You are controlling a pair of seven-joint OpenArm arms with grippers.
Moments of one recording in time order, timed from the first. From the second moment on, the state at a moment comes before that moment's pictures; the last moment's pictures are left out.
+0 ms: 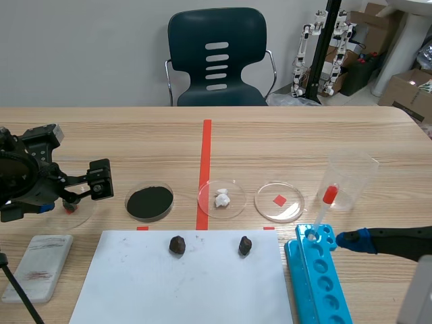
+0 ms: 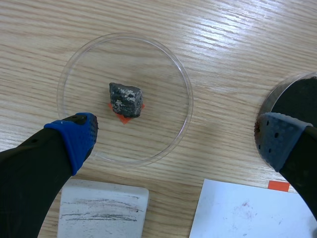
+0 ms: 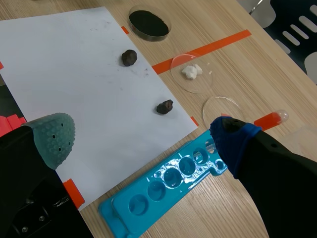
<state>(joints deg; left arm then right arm) -9.1 -16.8 2.0 71.1 -24.8 8.4 46.1 -63.1 31.7 3.8 121.2 -16.8 18.3 22.5</state>
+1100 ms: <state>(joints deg) 2.4 -19.8 2.0 91.4 -24.8 5.4 40.5 -63.1 31.7 3.8 121.2 -16.8 18.3 22.5</state>
